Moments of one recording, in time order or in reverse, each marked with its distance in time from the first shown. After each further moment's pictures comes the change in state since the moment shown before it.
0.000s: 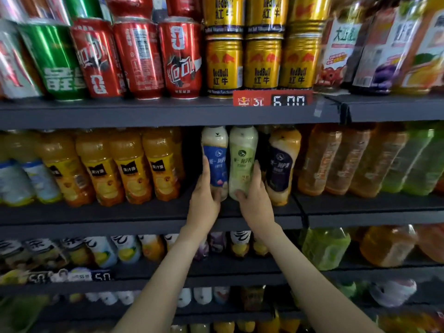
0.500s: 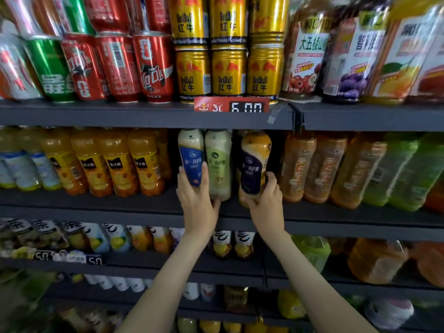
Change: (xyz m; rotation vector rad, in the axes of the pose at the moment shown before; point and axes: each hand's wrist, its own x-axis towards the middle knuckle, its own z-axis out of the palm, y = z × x) left_hand -0.022 0.042 0.055 0.497 0.299 0.021; right_hand 0.007 0.068 -0.063 -0.022 0.022 -0.046
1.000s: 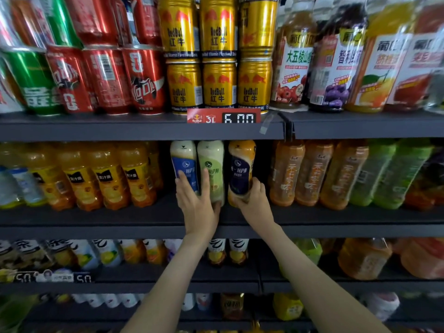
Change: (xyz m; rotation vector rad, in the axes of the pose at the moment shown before) left_hand 0.014 0.003 0.017 0.031 -0.122 -0.001; right_hand 0.025 -0.003 0.006 0.021 -0.110 0.060
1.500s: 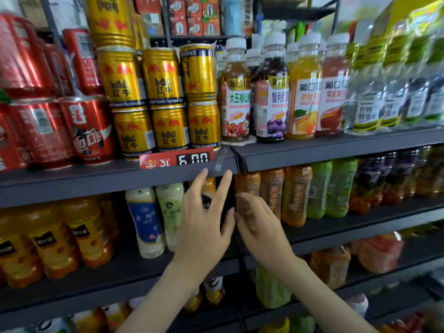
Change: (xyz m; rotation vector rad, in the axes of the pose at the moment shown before) left_hand 0.015 0.104 -0.093 -0.275 0.205 0.569; right_hand -0.052 -0.047 -0.112 -0.014 0.217 -0.350
